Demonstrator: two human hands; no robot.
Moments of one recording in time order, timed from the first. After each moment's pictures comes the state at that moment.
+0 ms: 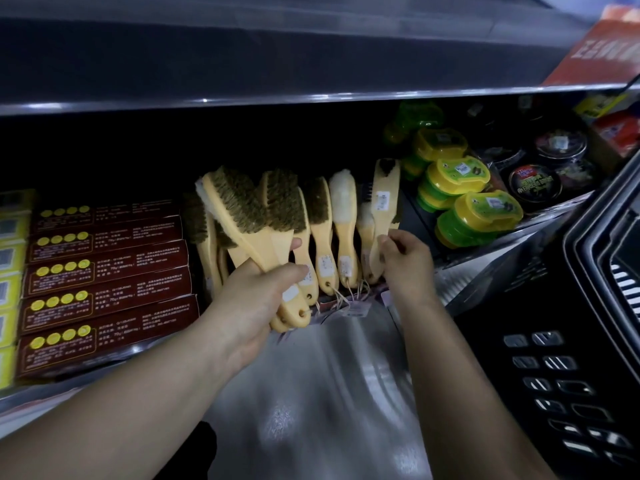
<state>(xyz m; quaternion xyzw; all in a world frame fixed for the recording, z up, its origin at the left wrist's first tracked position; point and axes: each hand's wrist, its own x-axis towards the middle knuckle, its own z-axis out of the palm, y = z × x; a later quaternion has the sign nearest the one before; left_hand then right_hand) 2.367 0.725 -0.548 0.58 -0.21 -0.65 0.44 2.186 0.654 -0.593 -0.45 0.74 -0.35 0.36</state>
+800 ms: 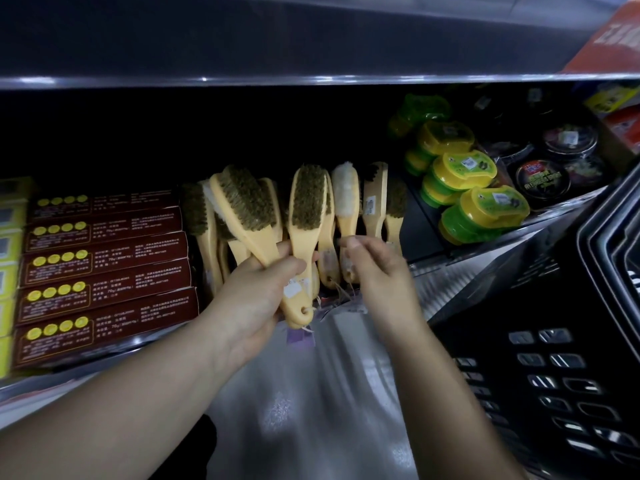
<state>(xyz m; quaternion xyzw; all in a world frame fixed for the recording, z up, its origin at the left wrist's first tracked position) 2.362 0.723 -0.555 0.57 -0.16 -0.68 0.44 2.219 0.697 -0.575 -0.53 0.62 -0.37 0.44</state>
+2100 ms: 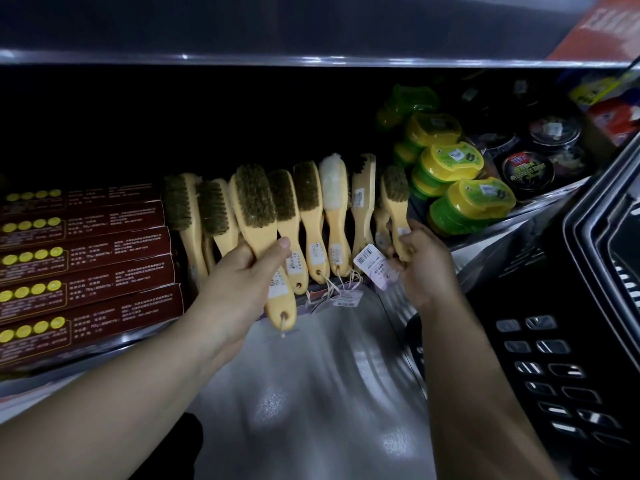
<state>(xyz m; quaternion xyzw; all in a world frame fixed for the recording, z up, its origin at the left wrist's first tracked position) 2.367 0.725 -0.575 0.60 -0.27 -0.59 0.46 2.158 0.659 -0.589 -0.26 0.60 -0.50 0.56</state>
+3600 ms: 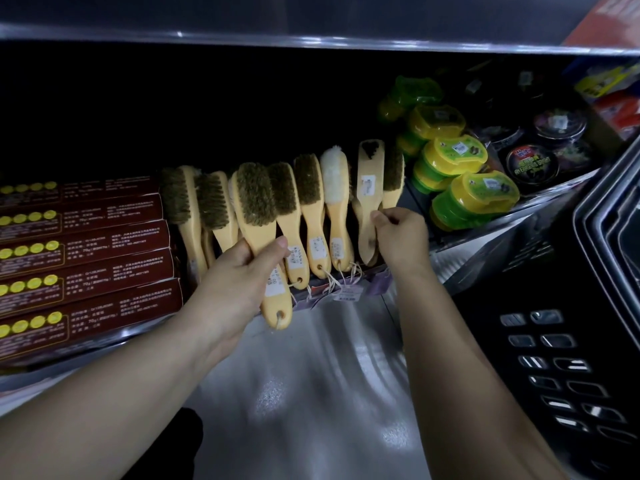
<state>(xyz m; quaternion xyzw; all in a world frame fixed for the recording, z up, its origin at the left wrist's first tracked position) 2.369 0.725 -0.582 0.60 -0.25 -0.60 0.47 2.179 0.633 -0.602 -0.49 0.76 -0.30 0.29</state>
